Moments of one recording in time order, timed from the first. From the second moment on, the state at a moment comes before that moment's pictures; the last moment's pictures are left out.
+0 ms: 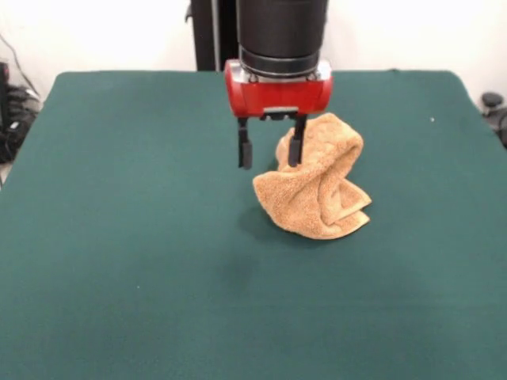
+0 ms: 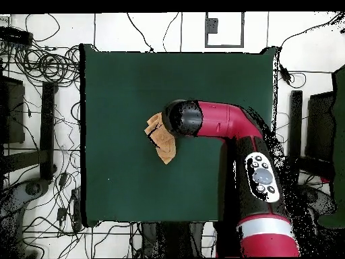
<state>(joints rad) -0.27 -0.57 0.15 1.44 -0.21 0.64 1.57</state>
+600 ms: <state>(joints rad) -0.28 -0.52 0.21 1.44 -0.21 0.64 1.57</state>
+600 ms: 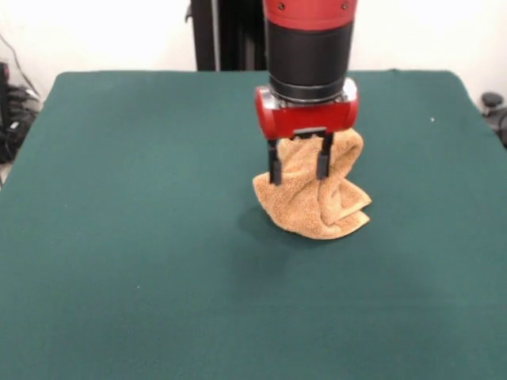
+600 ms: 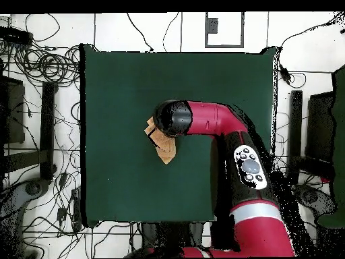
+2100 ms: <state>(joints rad) -0.31 -0.42 0.32 1.44 -0.22 0.63 1.57</state>
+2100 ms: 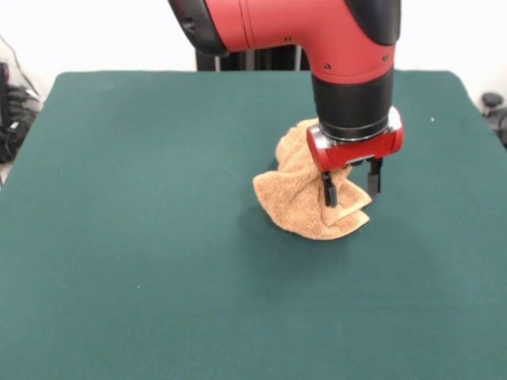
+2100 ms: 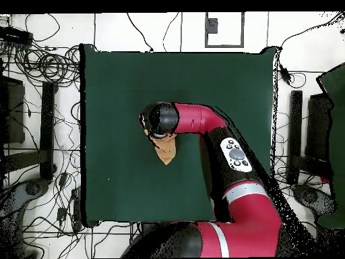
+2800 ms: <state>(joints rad) -0.30 -0.41 0.32 1.44 -0.22 0.63 1.57</state>
